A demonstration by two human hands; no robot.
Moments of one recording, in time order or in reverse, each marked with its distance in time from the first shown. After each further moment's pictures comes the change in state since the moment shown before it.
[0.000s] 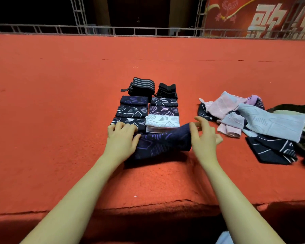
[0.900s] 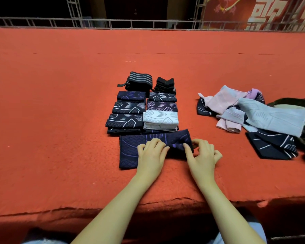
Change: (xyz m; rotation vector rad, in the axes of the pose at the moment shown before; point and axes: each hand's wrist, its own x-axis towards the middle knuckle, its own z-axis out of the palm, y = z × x) left_hand -0.039 0.094 0.049 -0.378 0.016 -0.101; right_hand -0.053 0.035 0.005 -0.148 0.045 -0.076
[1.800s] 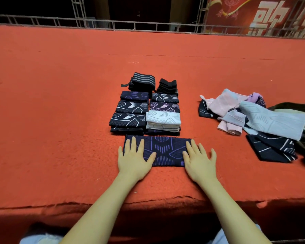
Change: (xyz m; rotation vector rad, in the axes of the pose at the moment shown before) left_hand -0.005 -0.031 -0.043 0.414 -0.640 -0.372; right_hand 0.004 0.001 -0.002 -0.619 -0.606 -0.034
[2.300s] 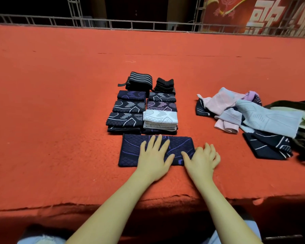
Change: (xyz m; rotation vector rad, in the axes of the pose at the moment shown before) left_hand -0.004 0.052 0.003 -0.043 0.124 0.340; right_hand -0.003 0.000 0.010 0.193 0.202 0.259
